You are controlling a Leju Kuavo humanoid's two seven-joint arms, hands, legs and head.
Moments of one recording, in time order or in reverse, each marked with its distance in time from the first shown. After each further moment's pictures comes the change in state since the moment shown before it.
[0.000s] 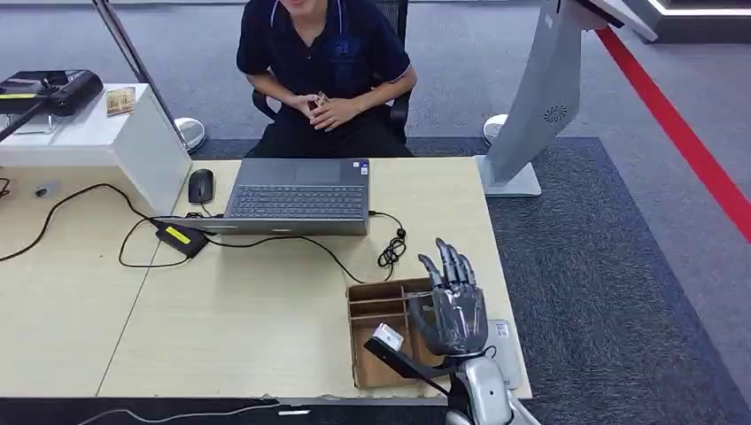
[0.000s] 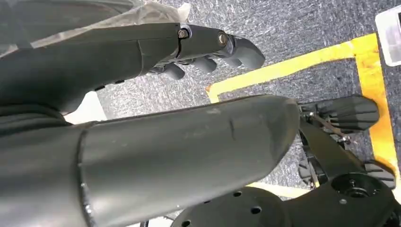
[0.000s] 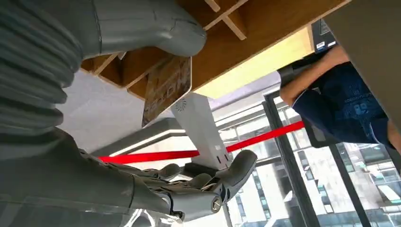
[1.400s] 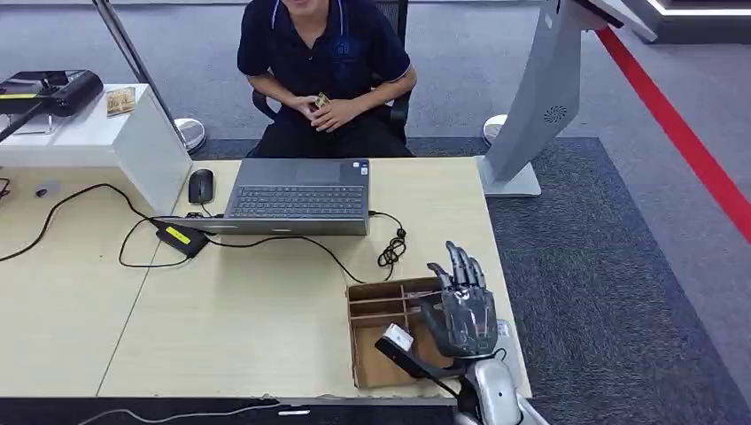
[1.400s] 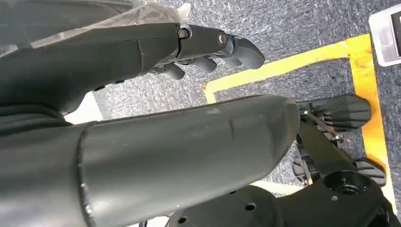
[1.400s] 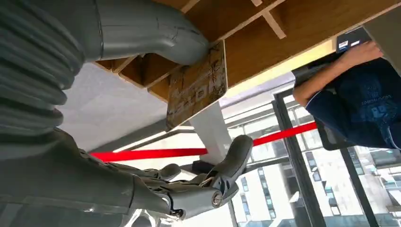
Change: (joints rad) left arm 0.001 0.003 -0.001 -0.004 0.021 0.000 -0.011; right arm 0.005 -0.038 0.000 0.004 0.003 -0.001 0.029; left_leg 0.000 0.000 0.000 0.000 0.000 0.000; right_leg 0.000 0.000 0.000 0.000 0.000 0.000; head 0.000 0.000
